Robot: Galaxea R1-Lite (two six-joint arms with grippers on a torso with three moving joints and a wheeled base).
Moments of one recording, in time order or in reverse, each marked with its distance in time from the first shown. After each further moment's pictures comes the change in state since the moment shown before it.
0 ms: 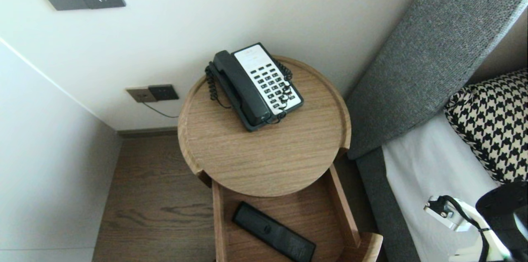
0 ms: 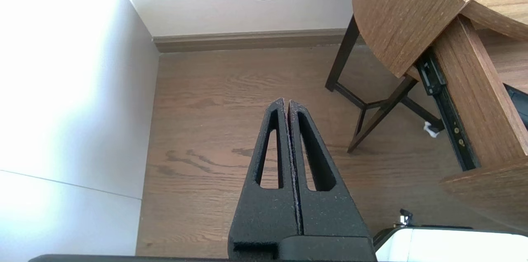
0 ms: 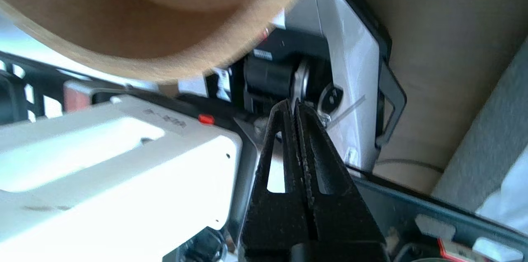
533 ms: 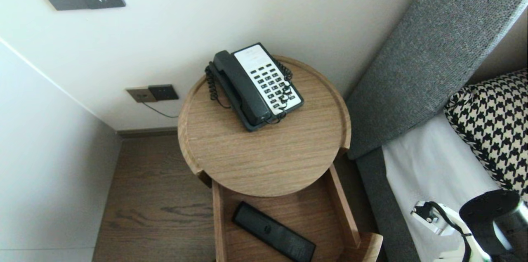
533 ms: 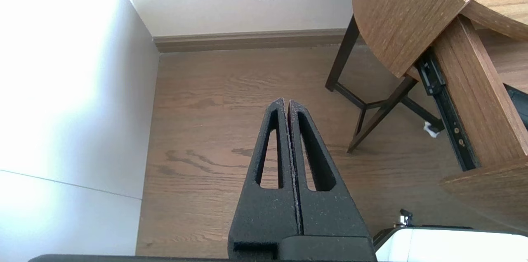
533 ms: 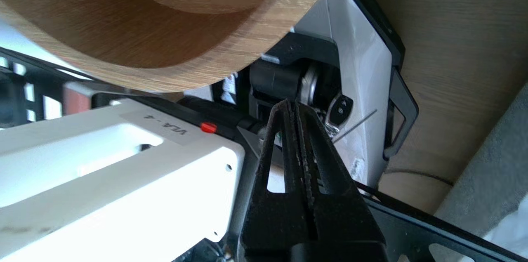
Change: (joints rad) left arm 0.000 0.000 0.000 0.000 0.000 -0.001; right arm 0.009 0.067 0.086 -0.173 0.024 -0.008
